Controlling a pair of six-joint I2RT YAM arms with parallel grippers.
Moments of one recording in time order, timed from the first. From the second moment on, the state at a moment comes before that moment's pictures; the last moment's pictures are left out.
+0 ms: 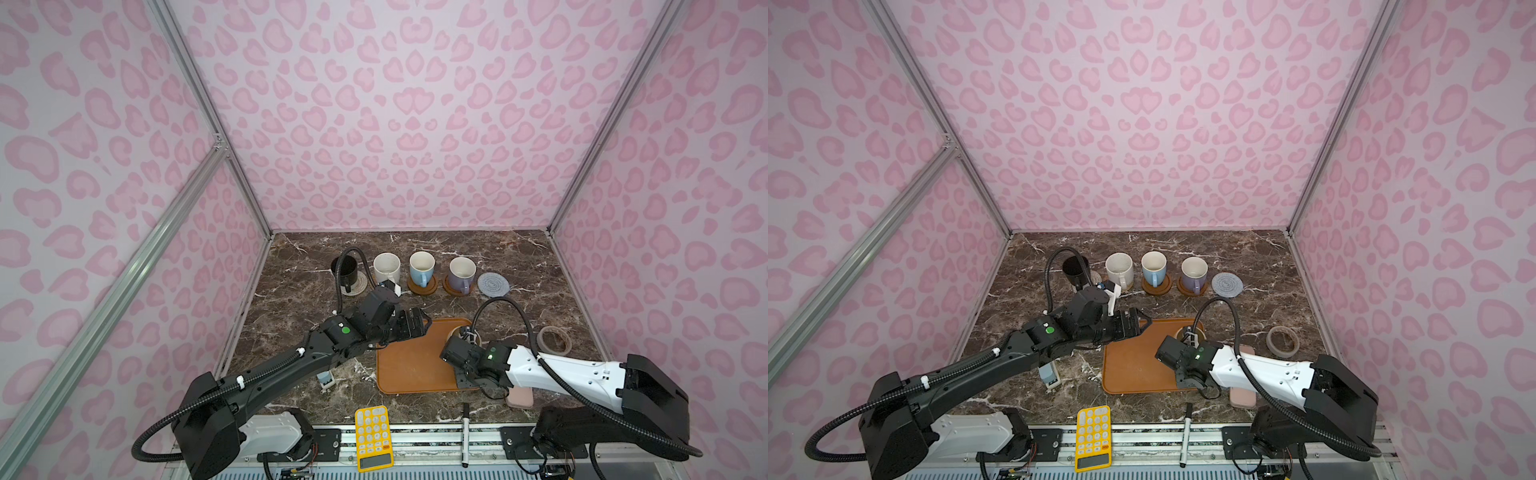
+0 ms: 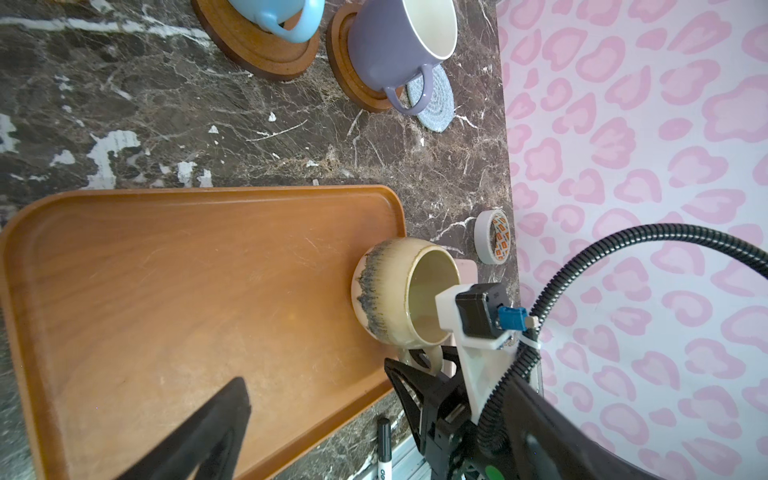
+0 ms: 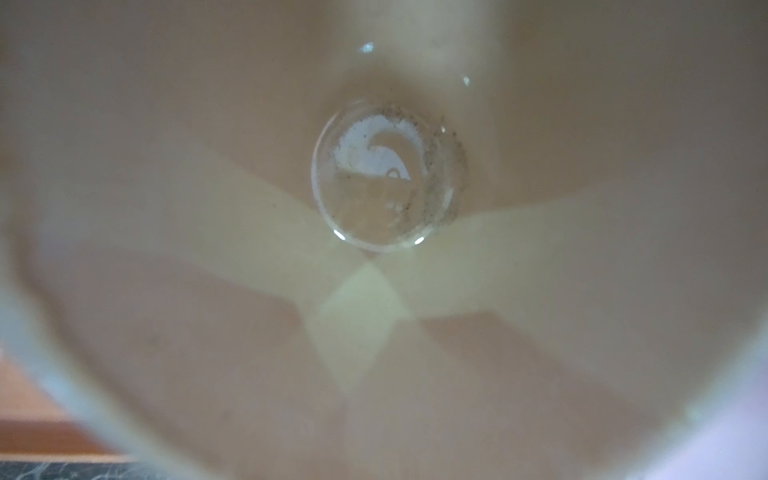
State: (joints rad) left arm -0.84 1.26 0.92 -0.35 0.13 -0.94; right arm 0.99 1.33 0.72 -0.79 0.28 0.90
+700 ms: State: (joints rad) left arm -0.84 1.27 0.92 -0.36 0.12 -0.94; right arm 0.93 1.31 0.74 -0.77 0.29 0.80
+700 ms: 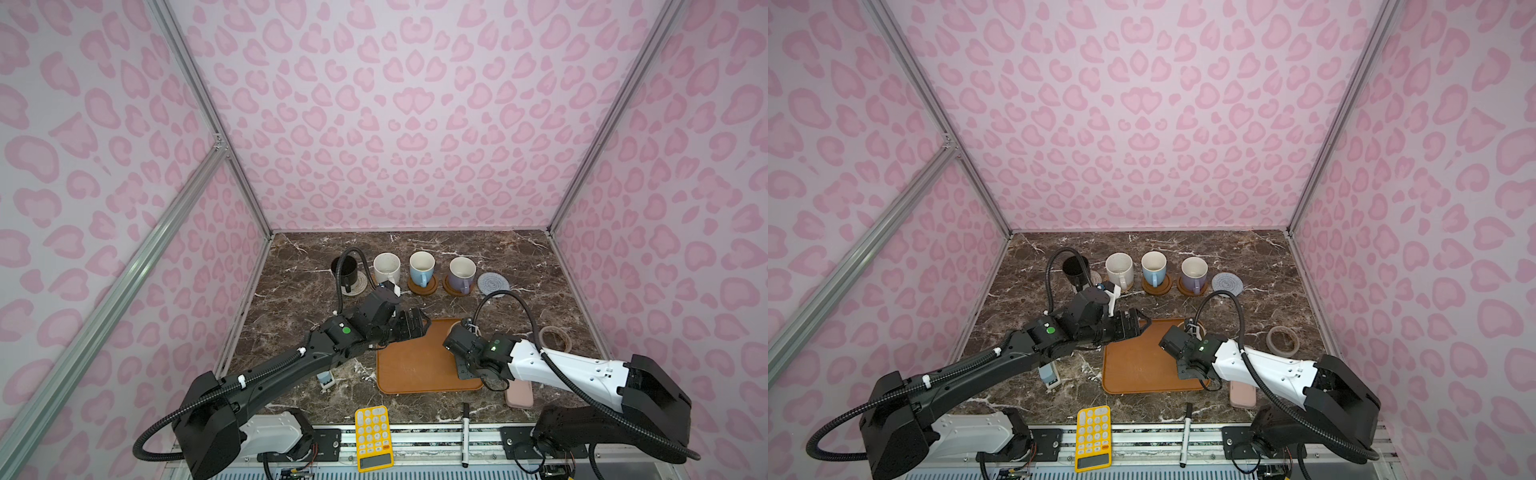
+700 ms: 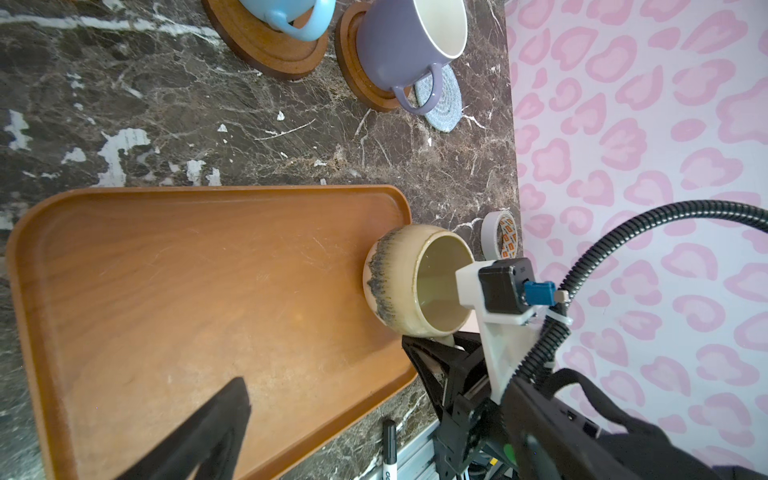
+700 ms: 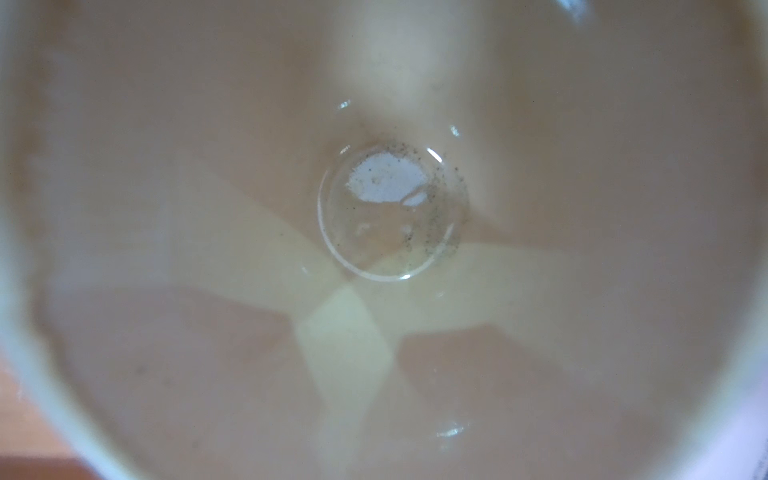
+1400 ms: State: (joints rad) left arm -0.84 1.32 0.99 -0.37 0.11 -0.94; right arm 0.79 1.18 0.78 -0.80 0.27 0.75
